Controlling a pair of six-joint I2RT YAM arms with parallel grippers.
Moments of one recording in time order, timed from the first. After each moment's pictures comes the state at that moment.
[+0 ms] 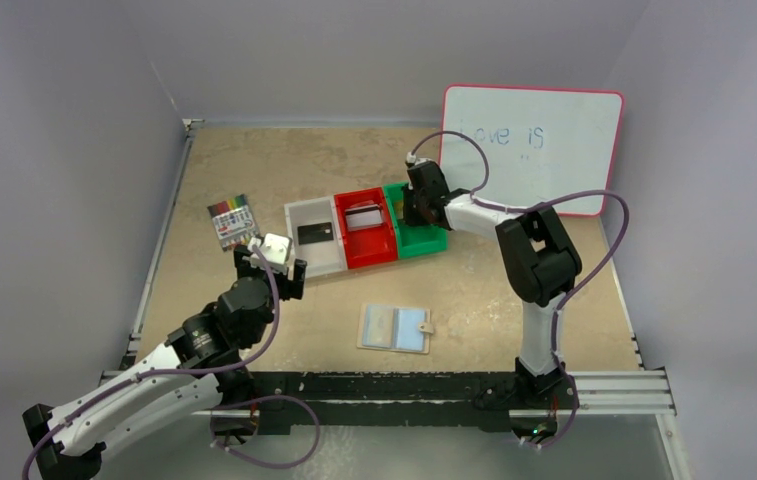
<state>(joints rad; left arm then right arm) -0.92 0.50 0.48 -0.28 -0.75 -0.06 0.50 1.99 1.30 -0.17 0.07 0.38</state>
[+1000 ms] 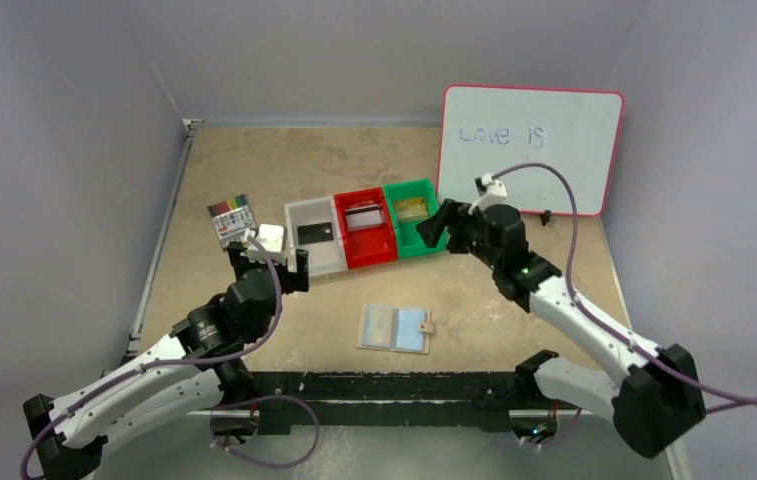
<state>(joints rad) -0.92 0.57 0.53 -0.31 -0.82 -0.20 0.50 1.13 0.76 -0.03 0.03 0.55</state>
